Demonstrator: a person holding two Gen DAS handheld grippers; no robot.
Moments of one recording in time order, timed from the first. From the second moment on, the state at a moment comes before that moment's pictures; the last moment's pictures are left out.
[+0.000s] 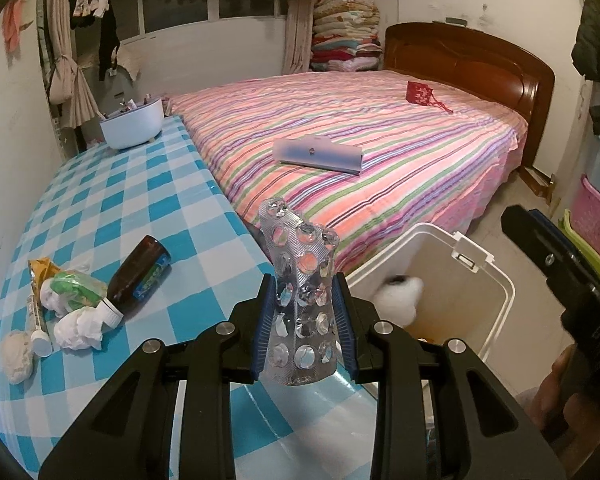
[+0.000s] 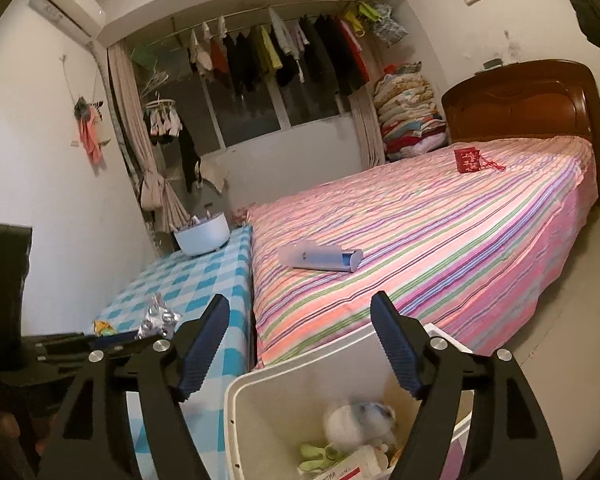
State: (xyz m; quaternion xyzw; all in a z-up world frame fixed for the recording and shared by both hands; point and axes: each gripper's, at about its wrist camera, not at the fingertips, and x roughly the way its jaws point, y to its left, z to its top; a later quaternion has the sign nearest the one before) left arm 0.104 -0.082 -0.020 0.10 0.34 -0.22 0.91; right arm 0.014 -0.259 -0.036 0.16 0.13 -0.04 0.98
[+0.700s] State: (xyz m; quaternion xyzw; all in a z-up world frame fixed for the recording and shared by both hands) left arm 0.093 -0.127 -0.026 0.08 0.36 -0.33 0.87; right arm -0.005 -0.280 -0.030 0.20 0.07 -0.07 0.97
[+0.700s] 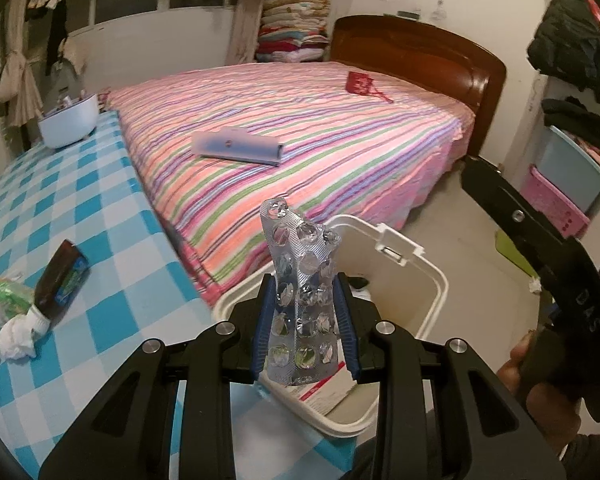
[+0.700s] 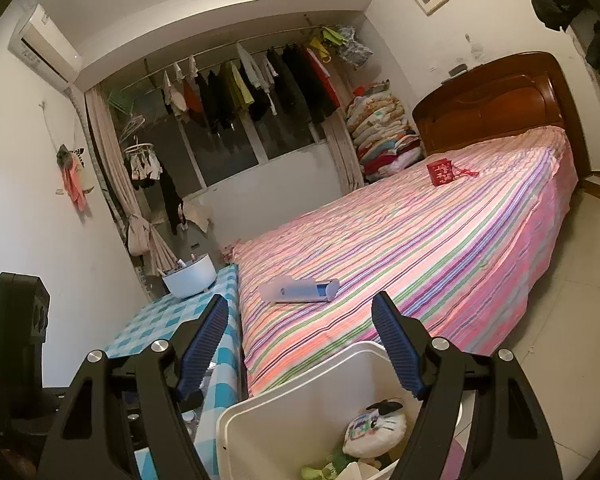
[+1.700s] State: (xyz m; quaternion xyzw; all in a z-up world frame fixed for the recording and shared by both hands) left arm 0.146 0.011 -0.005 -0.03 0.33 -0.15 0.93; right arm 0.024 -0.234 -0.025 0.18 0.12 -0.01 0.98
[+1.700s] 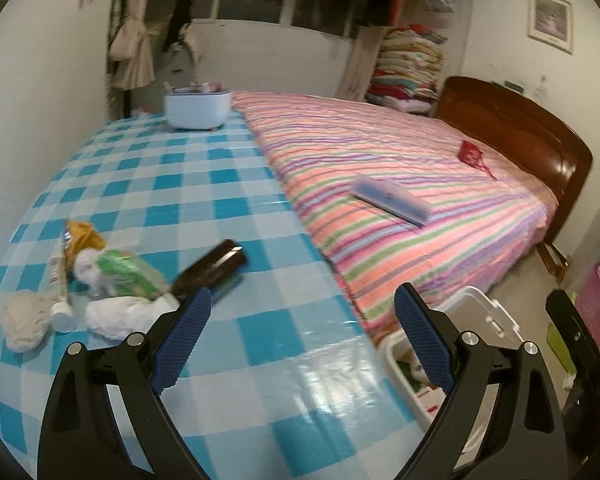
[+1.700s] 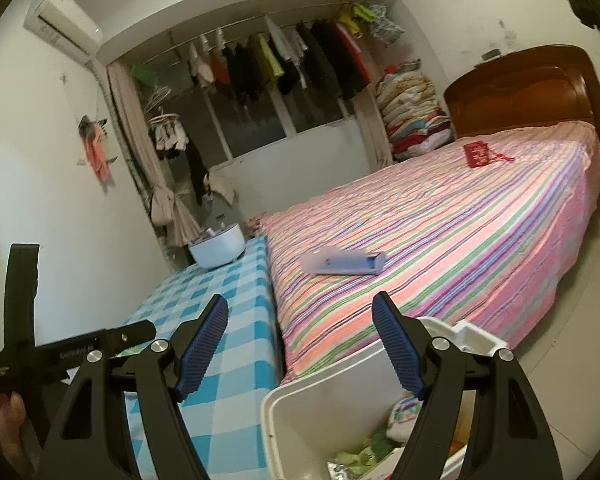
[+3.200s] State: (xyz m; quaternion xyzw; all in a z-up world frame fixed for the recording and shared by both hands) left arm 0.182 0.260 -0.065 -0.19 0.40 0.10 0.89; right arm 0.088 -0.103 -0.058 0.11 0.22 0.09 0.96
